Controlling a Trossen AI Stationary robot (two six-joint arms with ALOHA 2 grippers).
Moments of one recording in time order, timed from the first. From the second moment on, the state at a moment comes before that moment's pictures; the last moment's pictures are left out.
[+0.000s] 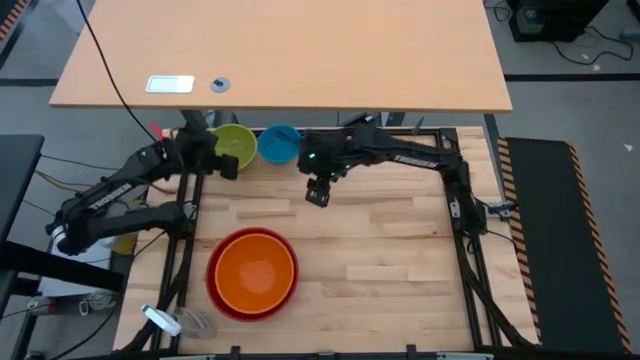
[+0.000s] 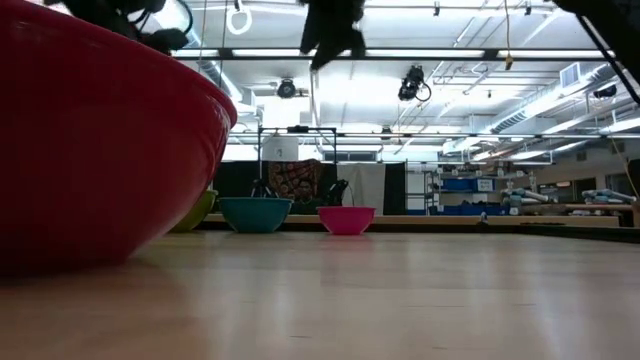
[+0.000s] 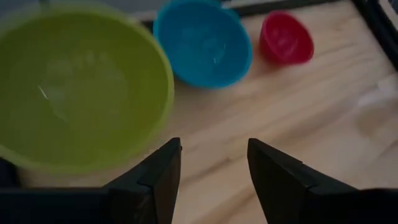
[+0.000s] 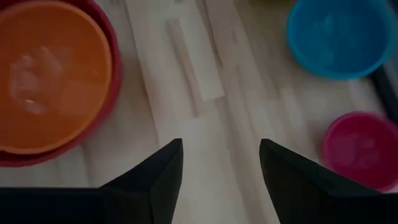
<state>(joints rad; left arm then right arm) 0.67 0.79 0.88 -0.87 -0.06 -0.53 -0.12 2.06 2.32 -1.28 0.02 0.16</state>
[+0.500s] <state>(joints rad) 0.99 0.82 0.88 -0.96 0.06 -0.37 -0.14 1.67 1.77 -0.90 0.05 0.16</state>
